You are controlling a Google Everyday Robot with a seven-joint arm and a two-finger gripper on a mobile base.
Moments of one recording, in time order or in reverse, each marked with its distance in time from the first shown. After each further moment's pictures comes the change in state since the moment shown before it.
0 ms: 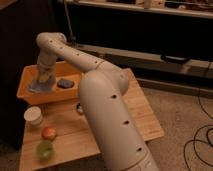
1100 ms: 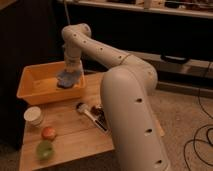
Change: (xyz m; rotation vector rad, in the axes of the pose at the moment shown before) arm 0.126 -0.028 -0.084 0.167 0.195 0.231
